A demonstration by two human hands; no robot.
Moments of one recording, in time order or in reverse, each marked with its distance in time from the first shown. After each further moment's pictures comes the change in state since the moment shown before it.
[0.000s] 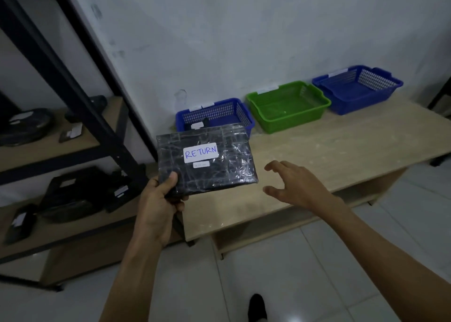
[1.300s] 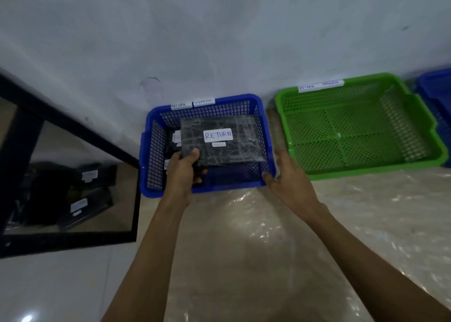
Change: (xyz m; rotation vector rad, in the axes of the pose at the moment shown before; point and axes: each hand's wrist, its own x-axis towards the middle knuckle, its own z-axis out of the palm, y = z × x) left_hand 0.444 -0.083 0.169 0.129 0.288 -0.321; right_hand 0.385 0.174 0.106 0.399 -0.153 0.213
